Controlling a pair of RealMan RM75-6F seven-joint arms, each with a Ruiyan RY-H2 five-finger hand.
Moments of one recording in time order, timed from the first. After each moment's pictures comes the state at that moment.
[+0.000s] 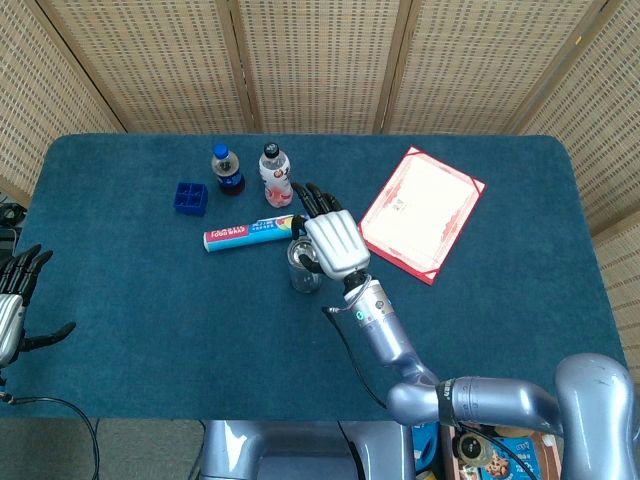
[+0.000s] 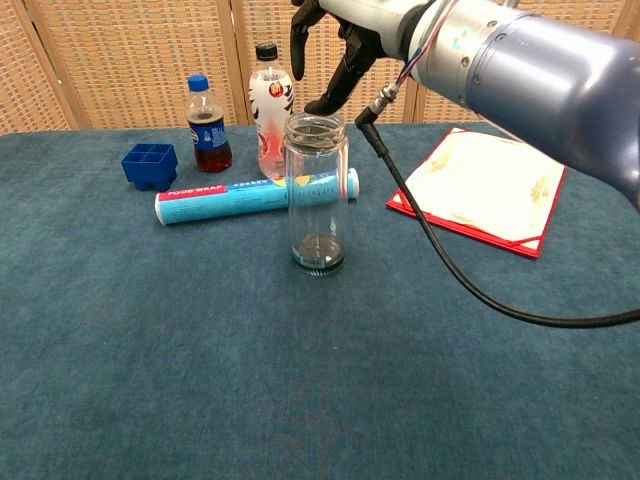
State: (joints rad) left arm -0.16 -1.10 -0.09 -1.56 1.46 1.42 -0.16; right arm 1.03 -1.64 0.40 -1.63 -0.88 1.17 -0.59
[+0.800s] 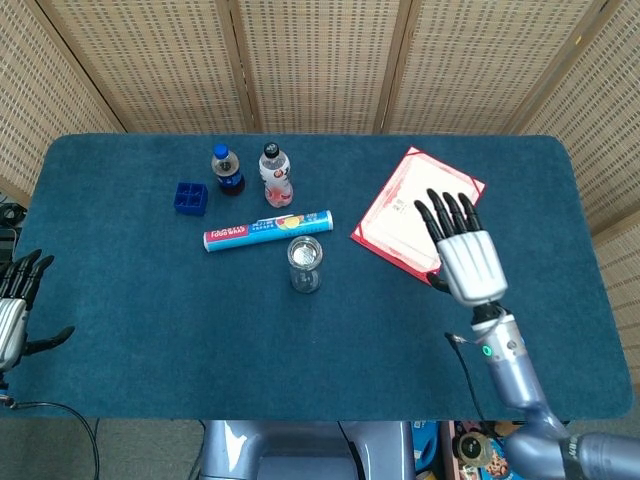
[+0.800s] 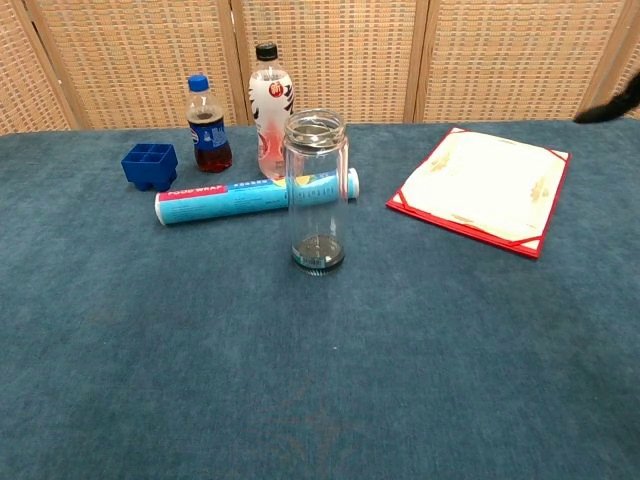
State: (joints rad) left arm -0.15 -1.12 -0.08 -1.57 1.43 1.43 -0.04; right arm 0.62 -1.22 0.12 -1.86 -1.21 1.43 -0.52
